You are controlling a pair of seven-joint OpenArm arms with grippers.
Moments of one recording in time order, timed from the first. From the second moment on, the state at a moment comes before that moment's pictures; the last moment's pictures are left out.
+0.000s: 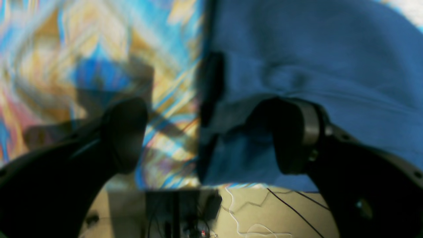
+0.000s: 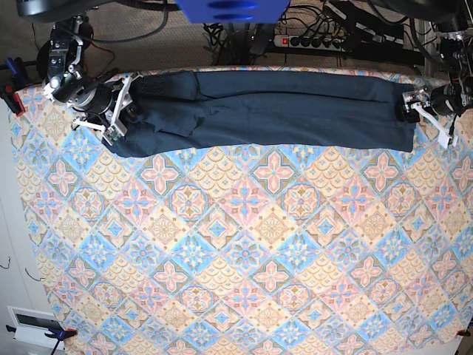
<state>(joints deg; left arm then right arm) 18.3 -34.8 -27.0 80.4 -47.5 -19.3 62.3 -22.5 19.0 16.1 110.3 23.0 41.0 -59.4</state>
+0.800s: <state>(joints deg) 16.2 -31.2 -34.0 80.7 -48.3 -23.1 61.2 -19.5 19.1 16.4 110.3 23.3 41.0 -59.2</state>
